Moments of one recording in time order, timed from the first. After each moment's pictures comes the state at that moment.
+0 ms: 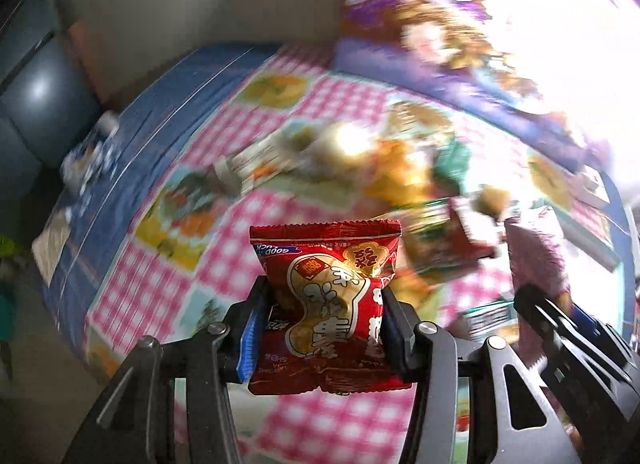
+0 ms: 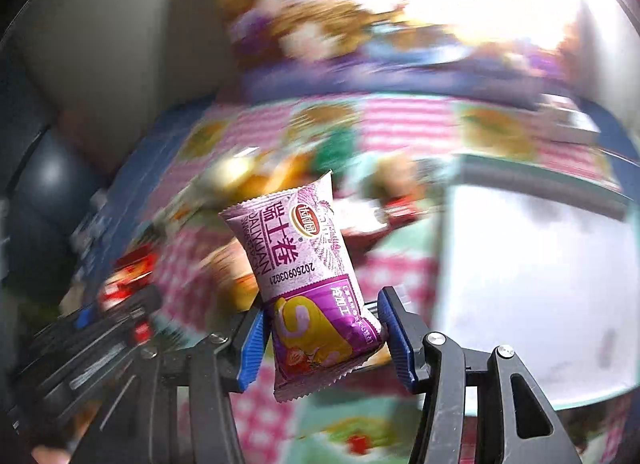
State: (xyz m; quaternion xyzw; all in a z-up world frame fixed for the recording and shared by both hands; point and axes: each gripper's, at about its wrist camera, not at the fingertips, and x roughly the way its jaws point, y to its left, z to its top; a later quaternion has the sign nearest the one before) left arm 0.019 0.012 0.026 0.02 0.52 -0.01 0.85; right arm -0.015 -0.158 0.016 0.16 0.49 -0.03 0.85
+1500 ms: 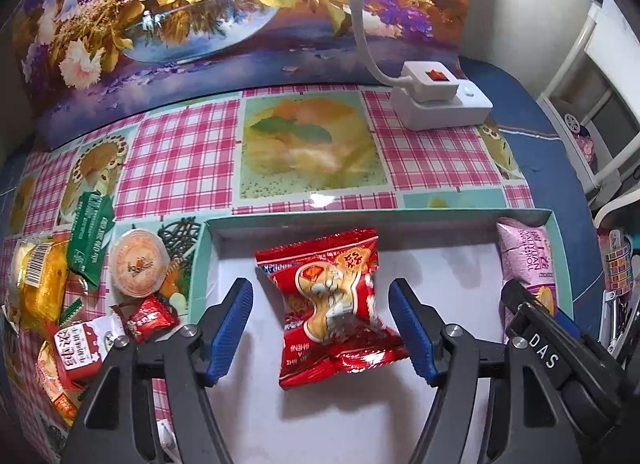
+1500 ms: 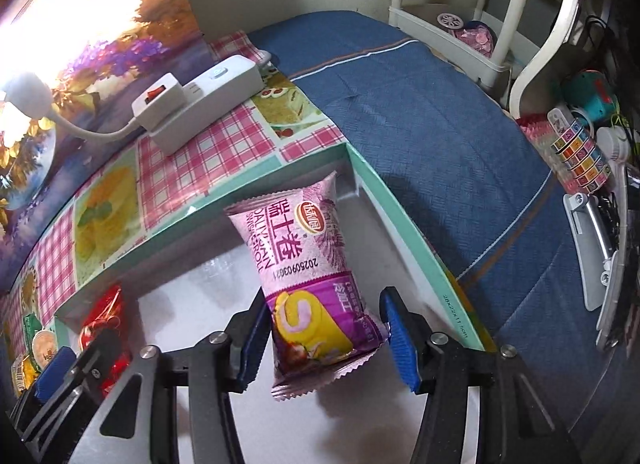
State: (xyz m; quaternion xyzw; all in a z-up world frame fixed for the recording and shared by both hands) left arm 0.060 -0.292 -0.037 0.12 0.55 -0.22 0.80; right arm -0.042 -0.433 -0.049 0.27 0.50 -0.37 0.73
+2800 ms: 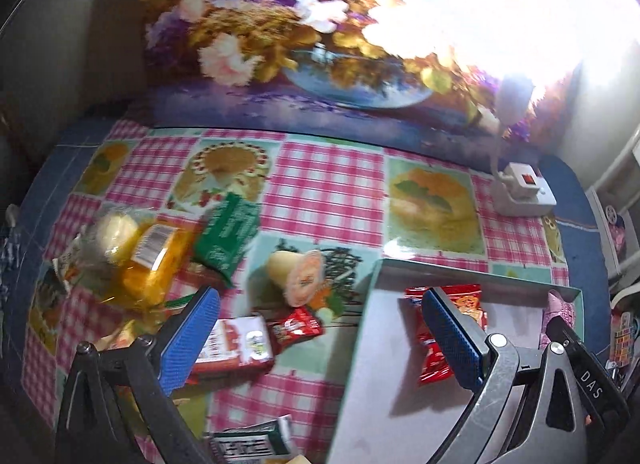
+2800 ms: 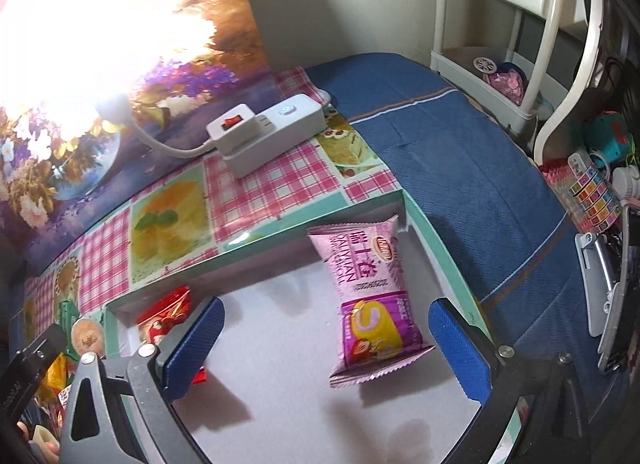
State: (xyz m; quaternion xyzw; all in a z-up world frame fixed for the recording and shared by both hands) left arm 0.082 -0.192 0.009 0.04 0.50 -0.10 0.86; right arm -0.033 -0.407 -0.013 0.24 0.46 -0.32 0.80
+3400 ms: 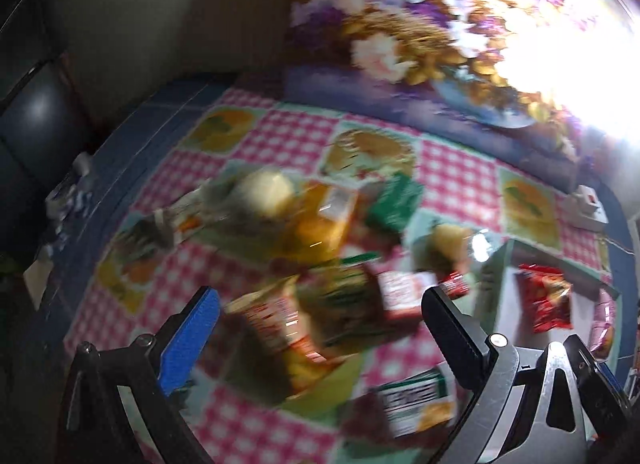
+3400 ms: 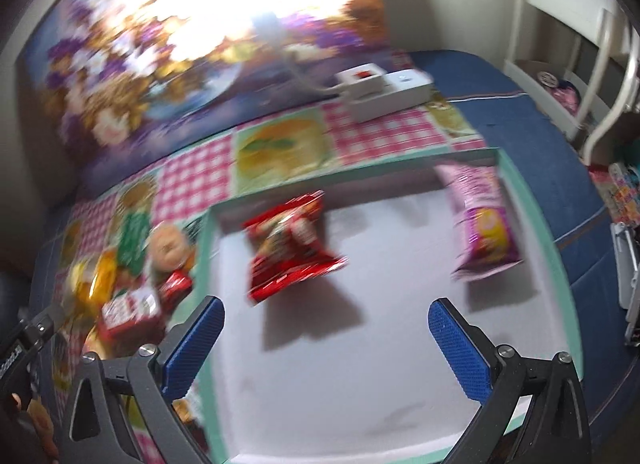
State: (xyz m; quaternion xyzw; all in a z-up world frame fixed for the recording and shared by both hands) left arm 0.055 -0.060 0.026 0.03 0.50 0.01 0.86; right arm -0.037 -0.296 -0.009 0.21 0.48 -0.21 0.83
